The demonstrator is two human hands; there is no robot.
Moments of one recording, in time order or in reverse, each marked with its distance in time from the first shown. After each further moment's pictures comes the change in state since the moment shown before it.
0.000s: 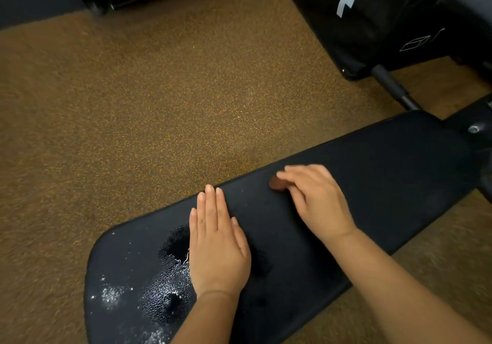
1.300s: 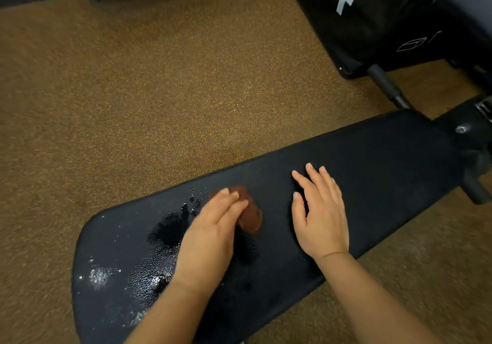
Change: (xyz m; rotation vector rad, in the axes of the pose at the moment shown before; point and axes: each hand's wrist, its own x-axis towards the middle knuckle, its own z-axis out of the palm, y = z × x) left_hand -0.001 -0.007 -0.023 -0.222 -0.015 0.369; right_hand -0.048 -0.003 0.000 -0.145 -0.059 0.311
